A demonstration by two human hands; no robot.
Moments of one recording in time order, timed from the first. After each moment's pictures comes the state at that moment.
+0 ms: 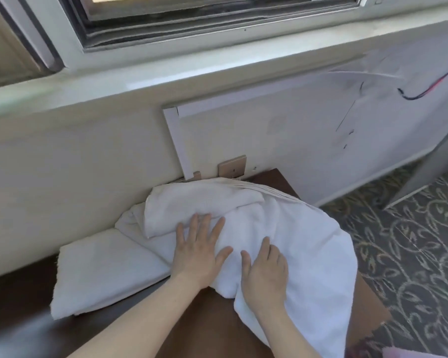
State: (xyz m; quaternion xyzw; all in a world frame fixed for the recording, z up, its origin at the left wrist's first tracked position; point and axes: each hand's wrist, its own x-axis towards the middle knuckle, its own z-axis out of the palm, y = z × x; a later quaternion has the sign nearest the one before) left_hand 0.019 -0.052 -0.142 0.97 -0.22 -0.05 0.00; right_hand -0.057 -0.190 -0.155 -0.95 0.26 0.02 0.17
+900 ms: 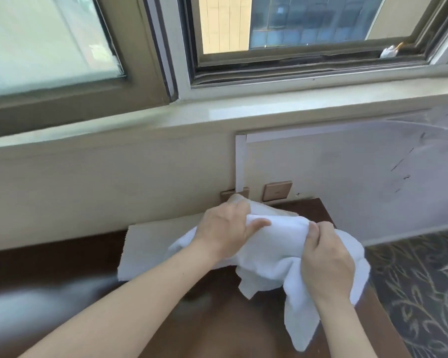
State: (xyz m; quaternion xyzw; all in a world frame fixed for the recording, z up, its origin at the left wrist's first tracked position) left_hand 0.027 -0.029 0.019 0.97 -0.21 0.08 0.14; right_hand -0.037 -0.218 -0.011 -0.92 0.15 -0.26 0.26
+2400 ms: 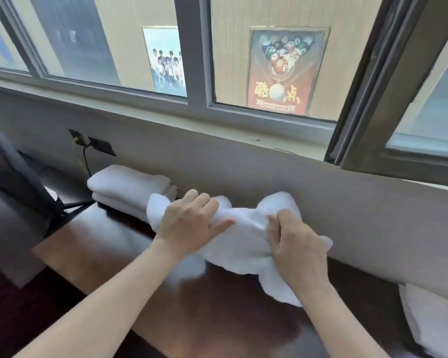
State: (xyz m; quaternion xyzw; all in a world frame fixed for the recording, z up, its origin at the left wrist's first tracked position) left_hand -0.242 0.707 0.088 0.92 0.03 0.39 -0.10; right_hand -0.155 0.494 0.083 -0.88 -0.31 -0.26 0.26
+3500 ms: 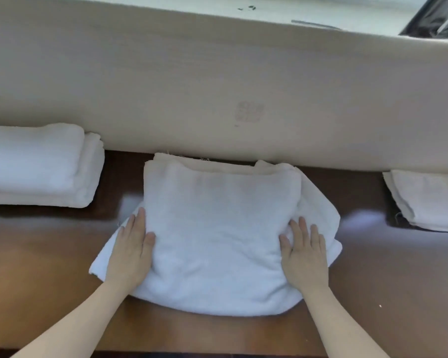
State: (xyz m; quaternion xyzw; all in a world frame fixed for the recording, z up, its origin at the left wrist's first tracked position) left_hand -0.271 0.869 -0.183 0.94 0.17 -0.05 0.29; right_hand -0.191 0.497 -0.166 -0.99 0.01 0.12 0.10
